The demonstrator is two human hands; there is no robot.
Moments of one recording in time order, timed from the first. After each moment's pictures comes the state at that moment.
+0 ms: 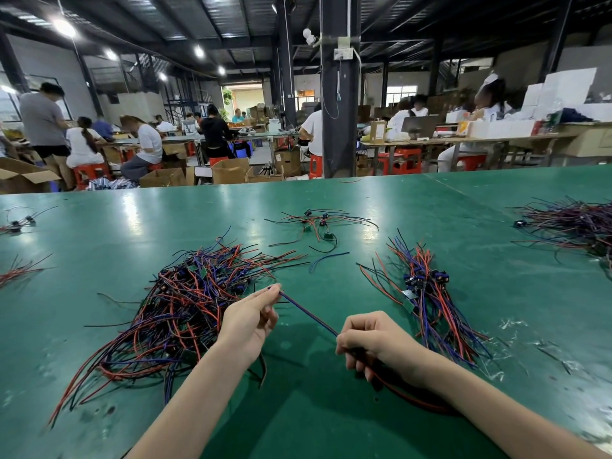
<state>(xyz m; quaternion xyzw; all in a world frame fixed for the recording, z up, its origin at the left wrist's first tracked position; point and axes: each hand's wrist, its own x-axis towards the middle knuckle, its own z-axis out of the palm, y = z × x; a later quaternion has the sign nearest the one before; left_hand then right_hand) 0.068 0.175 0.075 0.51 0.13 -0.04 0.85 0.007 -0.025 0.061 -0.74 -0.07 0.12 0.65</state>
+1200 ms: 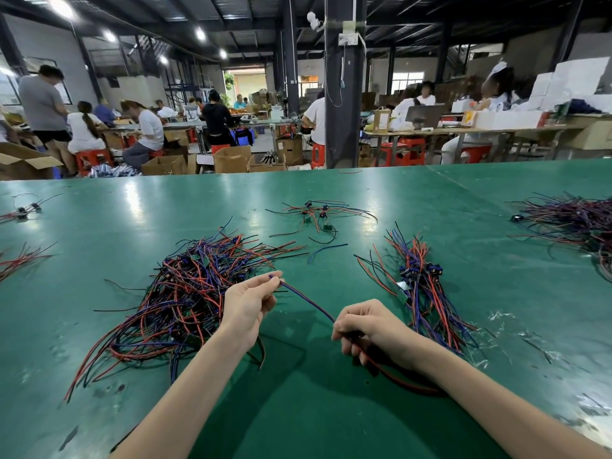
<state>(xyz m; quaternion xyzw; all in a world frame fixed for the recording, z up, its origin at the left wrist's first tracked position) 0.068 0.175 0.072 0.59 0.08 0.01 0.81 0.006 -0.028 0.070 -0.75 -0.06 0.14 0.64</state>
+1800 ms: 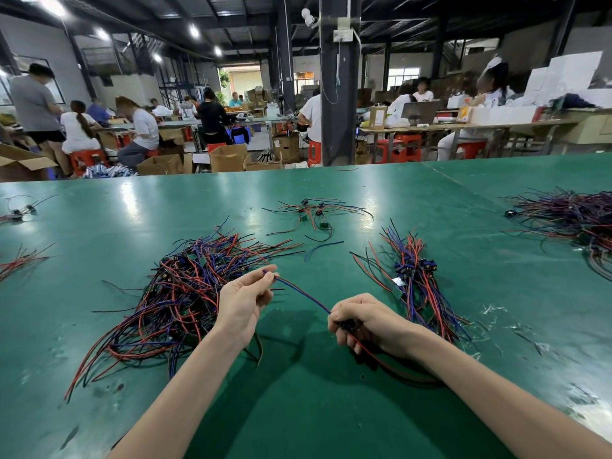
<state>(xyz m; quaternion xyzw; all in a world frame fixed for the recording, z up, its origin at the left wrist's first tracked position) 0.068 0.177 0.073 0.56 0.05 0.01 0.83 0.015 -0.031 0.073 -0.72 -0.06 0.19 0.66</state>
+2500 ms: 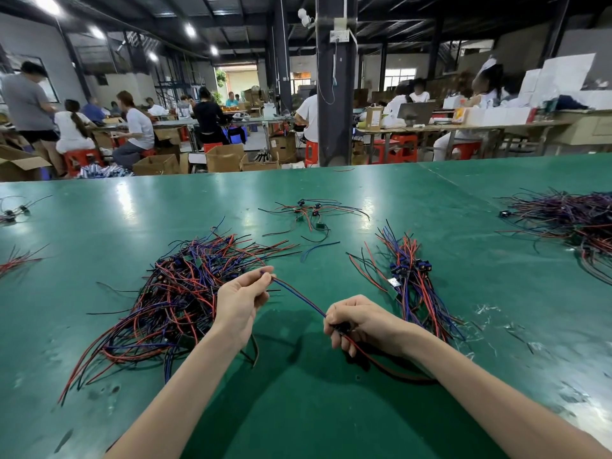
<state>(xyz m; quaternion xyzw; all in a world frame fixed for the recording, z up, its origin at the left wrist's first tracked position) 0.073 0.177 0.069 0.57 0.04 0.02 0.82 0.017 -0.032 0.072 -0.72 -0.08 0.22 0.66</state>
